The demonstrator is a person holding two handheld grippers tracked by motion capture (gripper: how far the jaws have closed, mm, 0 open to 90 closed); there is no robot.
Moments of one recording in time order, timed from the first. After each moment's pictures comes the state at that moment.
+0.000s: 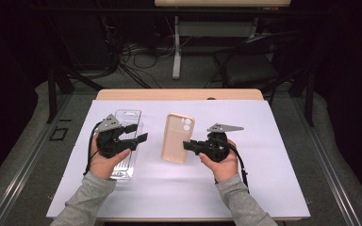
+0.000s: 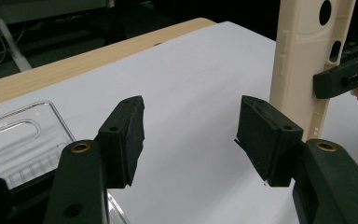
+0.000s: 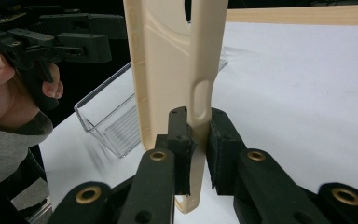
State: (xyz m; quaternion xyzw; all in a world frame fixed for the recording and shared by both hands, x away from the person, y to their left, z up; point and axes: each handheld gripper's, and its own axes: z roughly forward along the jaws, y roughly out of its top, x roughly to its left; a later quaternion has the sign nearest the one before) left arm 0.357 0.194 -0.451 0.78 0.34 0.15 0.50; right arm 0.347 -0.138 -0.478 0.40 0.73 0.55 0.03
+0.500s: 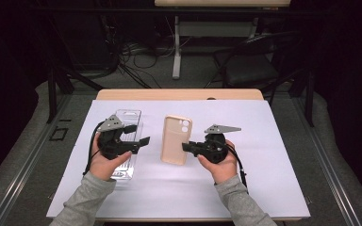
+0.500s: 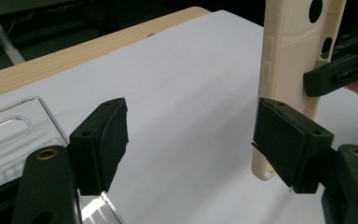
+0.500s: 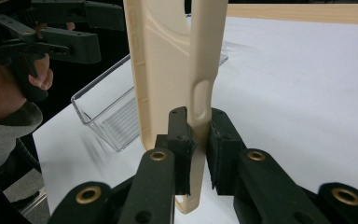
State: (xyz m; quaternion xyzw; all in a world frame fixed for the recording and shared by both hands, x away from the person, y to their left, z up) left arm 0.354 0.189 -0.446 0.79 0.34 0.15 0.48; right arm 0.343 -0.133 -0.476 0.40 0.75 0.53 0.04
